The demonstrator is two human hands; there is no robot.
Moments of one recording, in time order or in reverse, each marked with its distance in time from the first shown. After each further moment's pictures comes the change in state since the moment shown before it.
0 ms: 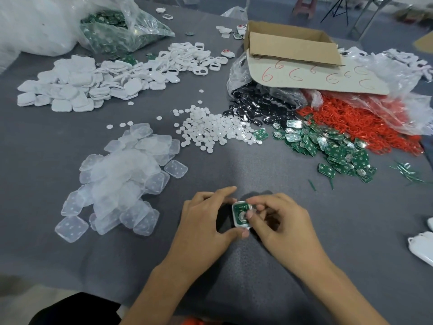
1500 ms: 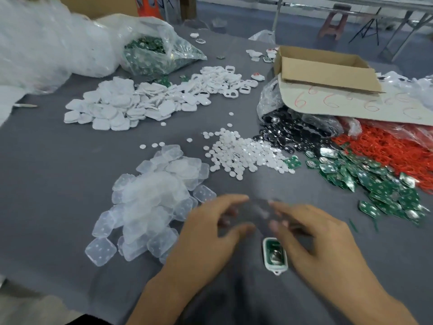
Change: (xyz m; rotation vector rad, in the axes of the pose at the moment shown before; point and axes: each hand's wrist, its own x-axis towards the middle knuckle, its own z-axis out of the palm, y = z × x) left_hand 0.023 0.002 -0.060 -0.289 0.111 -0.108; right_hand 0.038 -0.033 -0.010 -0.134 -0.041 -0.221
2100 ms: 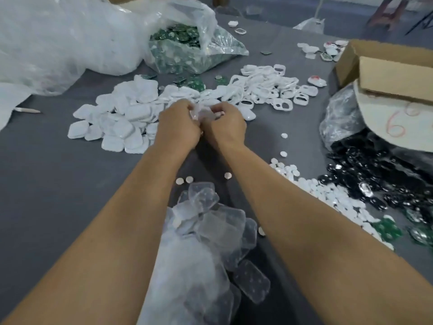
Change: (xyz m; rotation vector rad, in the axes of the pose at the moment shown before) left_hand 0.285 -0.100 -0.137 0.404 0.397 -0.288; right_hand 0.358 -0.045 0.241 0.483 0.032 0.379
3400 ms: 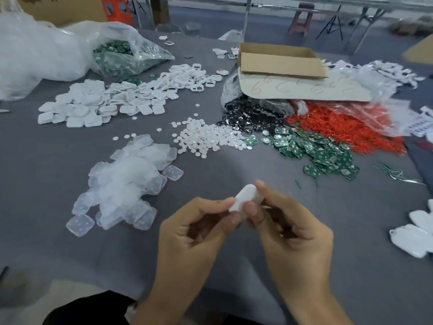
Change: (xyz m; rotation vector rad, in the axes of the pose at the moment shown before) left_hand -0.432 0.083 -0.041 -1.108 -0.269 0.207; right_hand -0.419 0.038 -0.274 0.221 0.390 -0.361
